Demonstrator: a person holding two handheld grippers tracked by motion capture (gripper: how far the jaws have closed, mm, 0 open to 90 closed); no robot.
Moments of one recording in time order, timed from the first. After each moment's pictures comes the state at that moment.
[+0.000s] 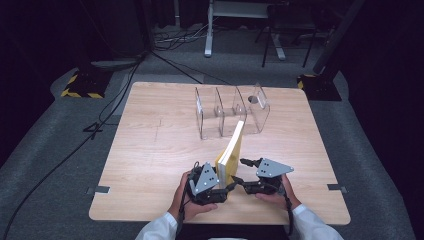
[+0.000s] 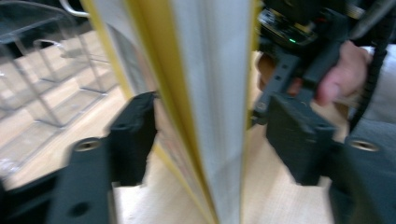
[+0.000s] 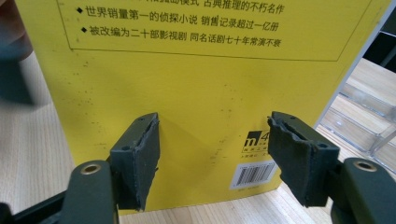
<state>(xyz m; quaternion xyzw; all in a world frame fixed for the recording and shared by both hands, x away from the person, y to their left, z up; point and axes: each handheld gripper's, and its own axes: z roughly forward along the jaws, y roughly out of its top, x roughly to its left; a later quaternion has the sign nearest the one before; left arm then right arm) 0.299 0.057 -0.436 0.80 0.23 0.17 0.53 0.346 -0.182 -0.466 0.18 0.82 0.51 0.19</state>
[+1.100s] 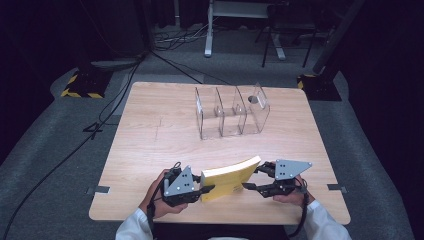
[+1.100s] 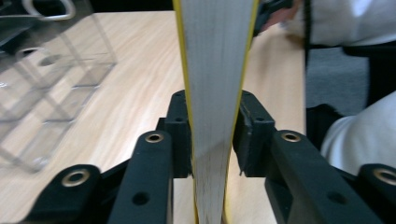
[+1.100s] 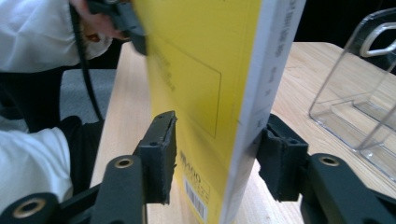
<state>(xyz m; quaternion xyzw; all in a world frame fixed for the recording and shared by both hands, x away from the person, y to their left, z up) 0.294 0.123 -0.420 0.85 0.11 0.15 0.49 0.343 -0.216 -0.442 0.05 0.82 0.56 0.09</state>
